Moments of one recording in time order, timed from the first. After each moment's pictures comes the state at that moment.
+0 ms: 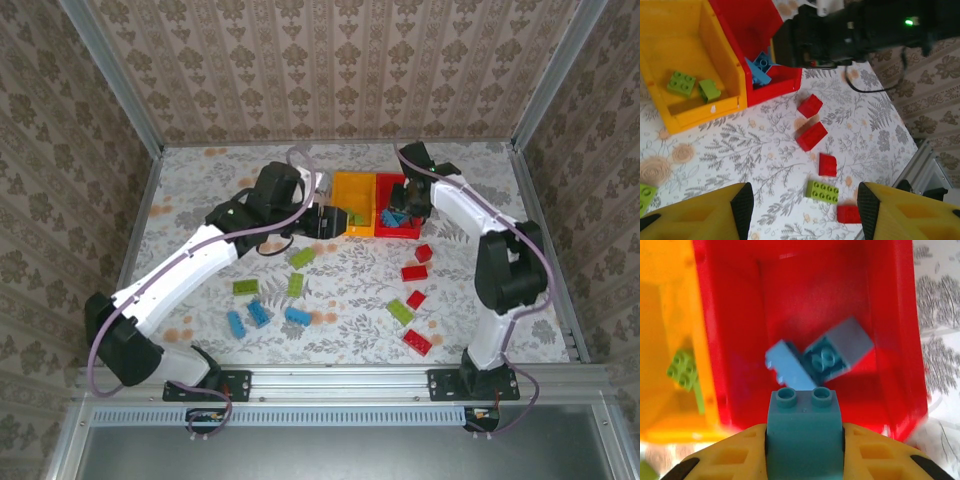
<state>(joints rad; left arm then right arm) -0.77 1.41 1.34 -0.57 0.33 -0.46 0.24 1.88 1.52 -0.78 0.01 0.52</state>
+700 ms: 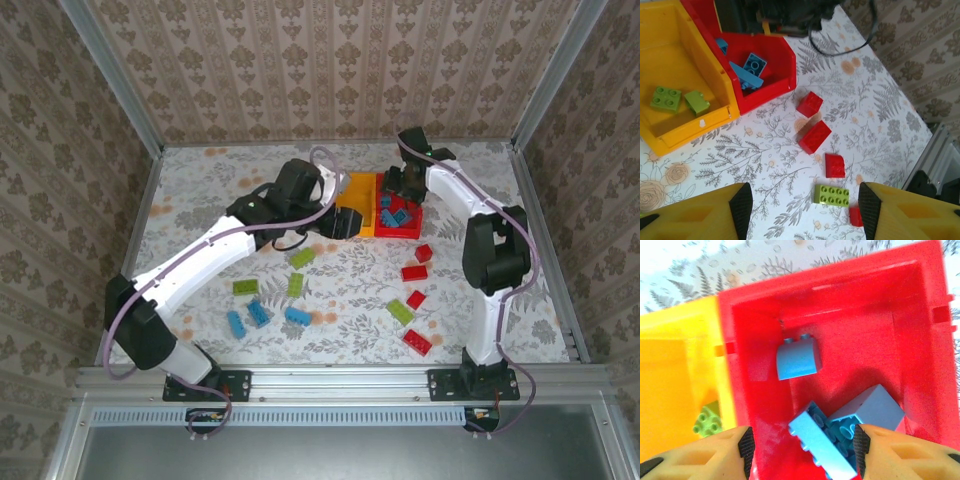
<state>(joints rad) -0.82 1.52 1.41 -0.57 0.32 -0.36 0.22 1.99 1.70 -0.78 -0.03 0.53</state>
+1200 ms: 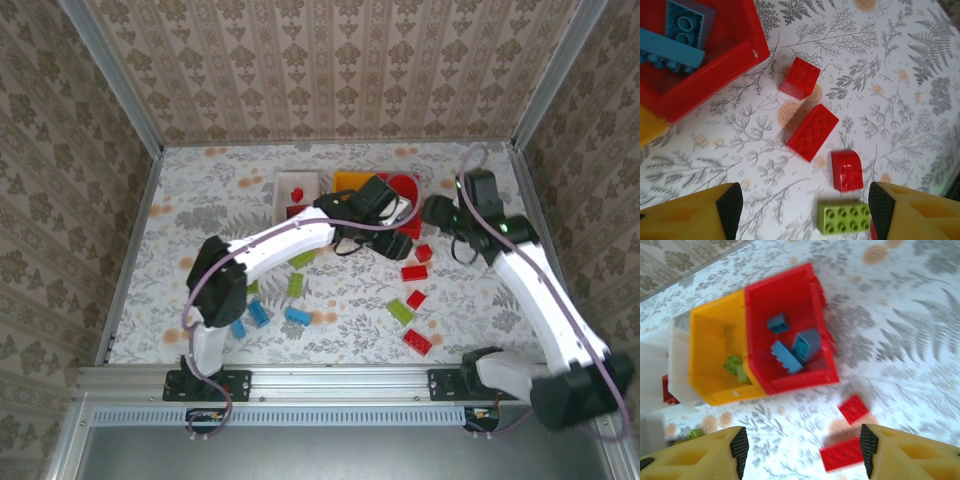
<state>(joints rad) -1.00 2.02 1.80 -0.70 0.21 -0.31 0.20 1.07 1.08 -0.78 0.08 0.57</state>
